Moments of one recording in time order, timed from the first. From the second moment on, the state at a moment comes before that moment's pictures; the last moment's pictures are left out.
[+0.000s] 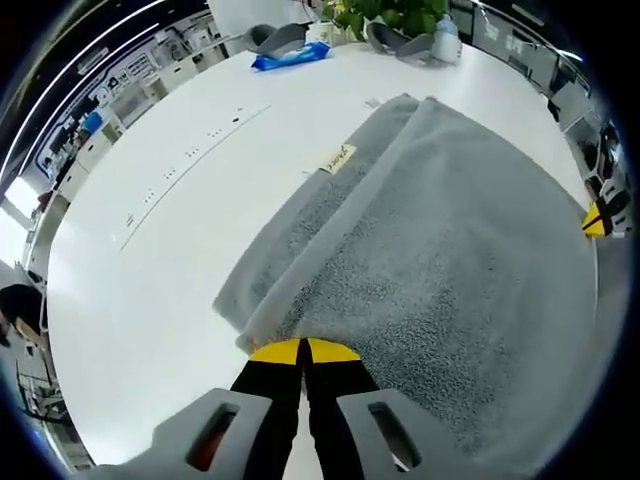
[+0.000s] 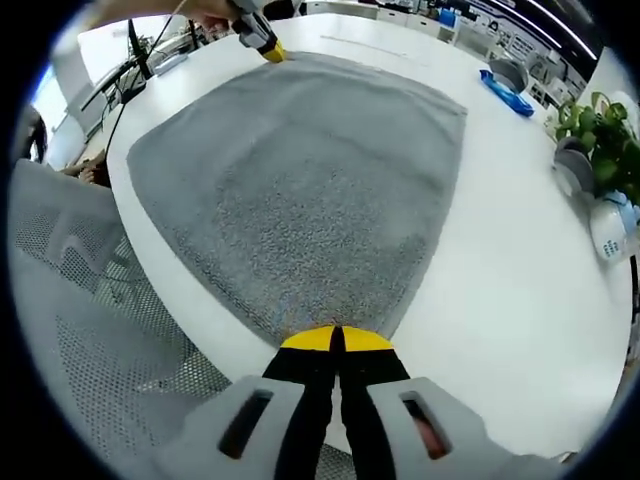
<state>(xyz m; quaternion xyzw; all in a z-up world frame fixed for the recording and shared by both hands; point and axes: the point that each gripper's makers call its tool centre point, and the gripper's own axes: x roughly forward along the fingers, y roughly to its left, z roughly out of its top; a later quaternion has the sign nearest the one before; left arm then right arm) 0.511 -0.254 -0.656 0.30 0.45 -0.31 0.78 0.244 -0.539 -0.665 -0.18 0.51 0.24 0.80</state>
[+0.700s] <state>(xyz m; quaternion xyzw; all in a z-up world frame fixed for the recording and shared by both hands) 0.510 -0.253 -0.650 0.28 0.45 -0.31 0.79 0.241 -0.536 -0.665 -0.21 0.50 0.26 0.80</state>
